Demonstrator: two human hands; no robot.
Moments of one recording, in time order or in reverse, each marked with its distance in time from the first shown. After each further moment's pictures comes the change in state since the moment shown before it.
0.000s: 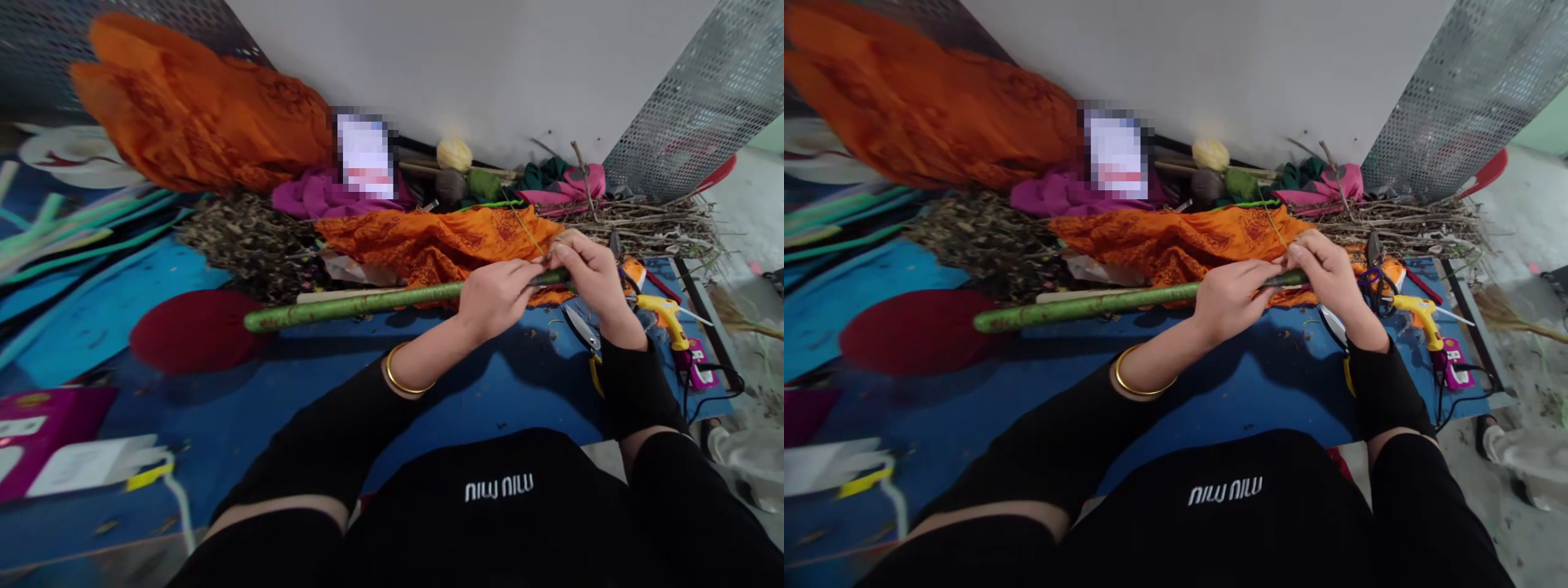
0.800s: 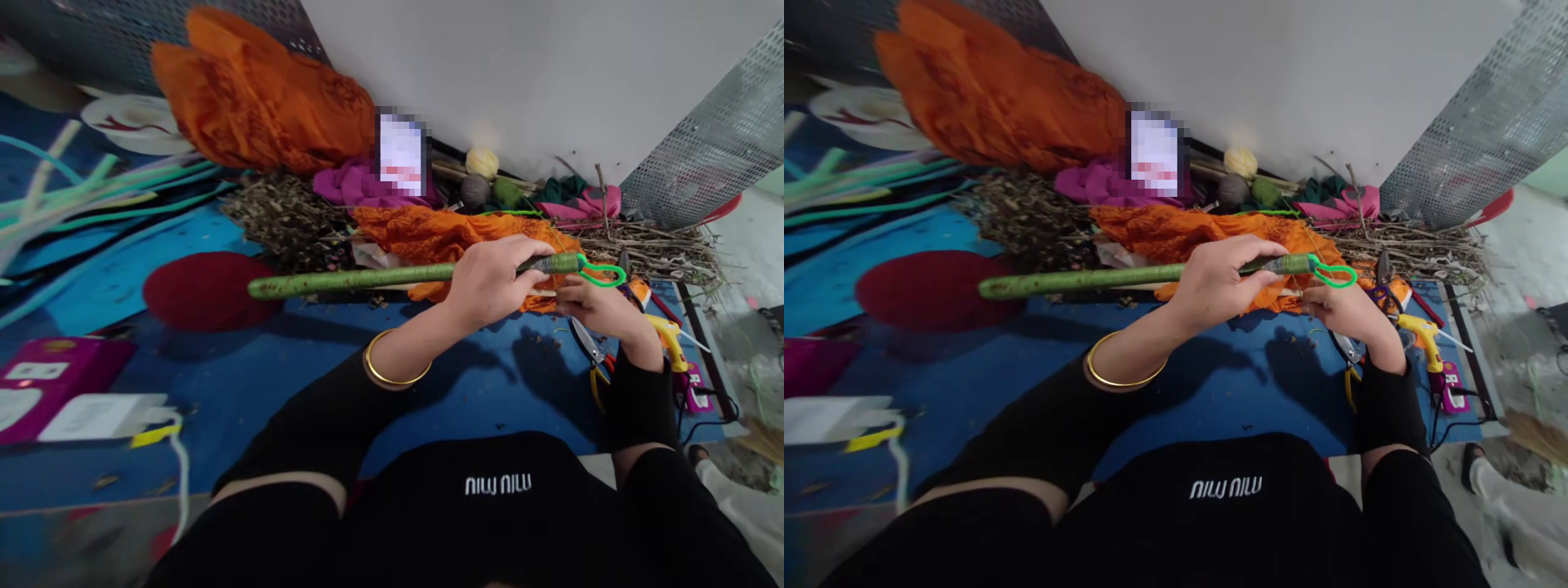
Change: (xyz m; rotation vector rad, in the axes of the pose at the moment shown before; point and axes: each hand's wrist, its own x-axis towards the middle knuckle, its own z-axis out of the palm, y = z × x) left_hand 0.026 0.005 -0.056 -0.220 -0.027 -0.278; right_hand -0.009 -0.001 -0.032 -0.643 -0.638 -0.139
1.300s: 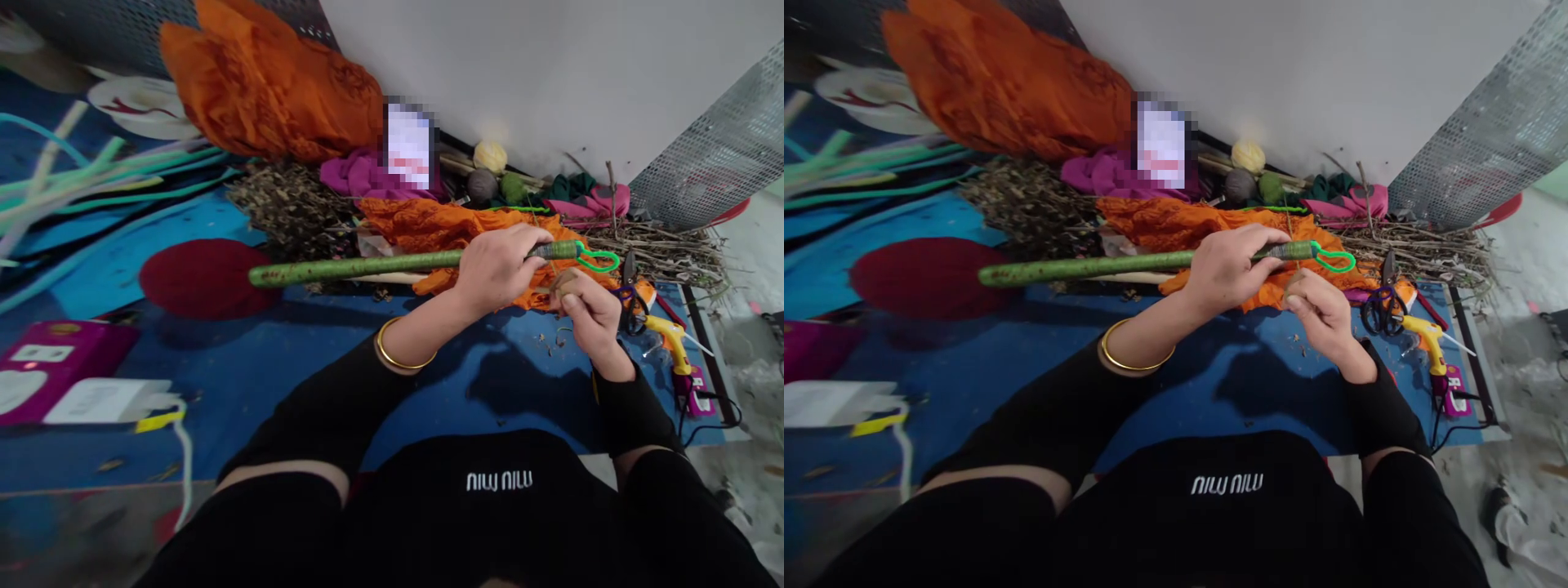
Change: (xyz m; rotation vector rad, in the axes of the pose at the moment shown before) left_hand 0.007 -0.018 0.012 0.194 -0.003 -0.006; right_hand 0.022 -0.049 0.040 0.546 0.667 -0.265
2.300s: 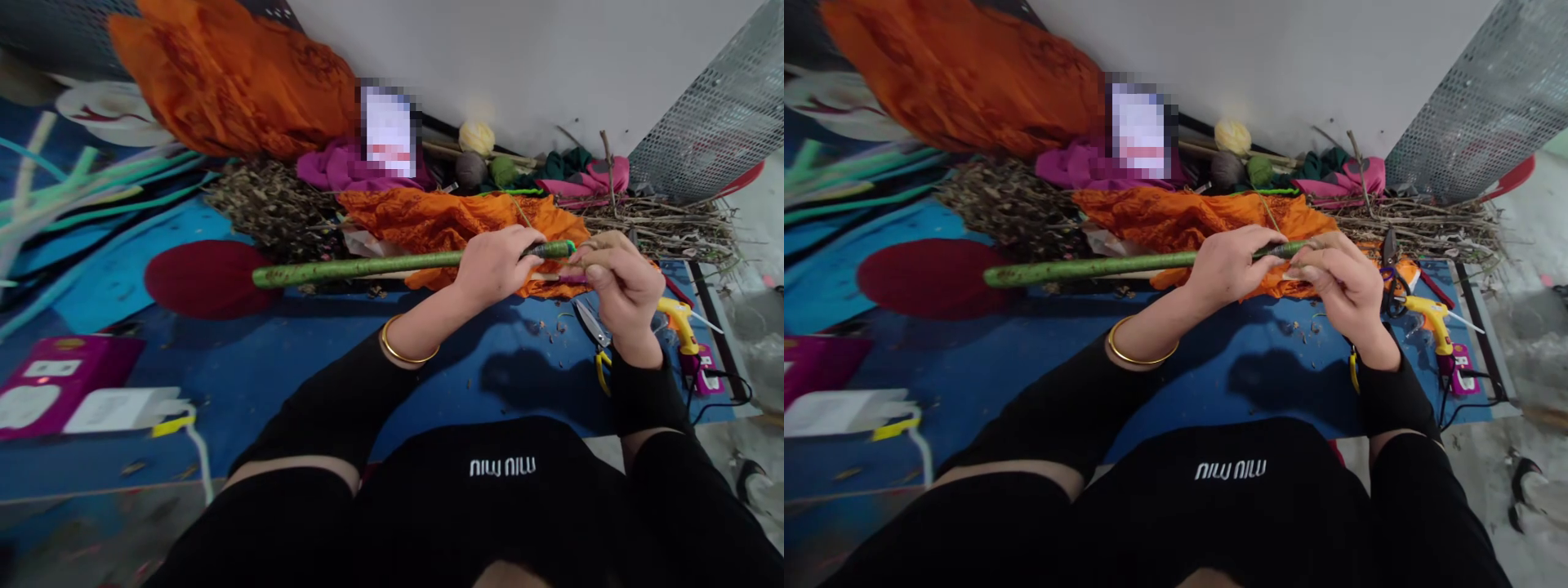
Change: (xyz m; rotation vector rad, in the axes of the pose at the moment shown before) left_hand -0.003 0.000 0.015 0.013 -0.172 -0.073; right_hand 0.010 -0.020 -0.029 -0.235 0.137 -0.014
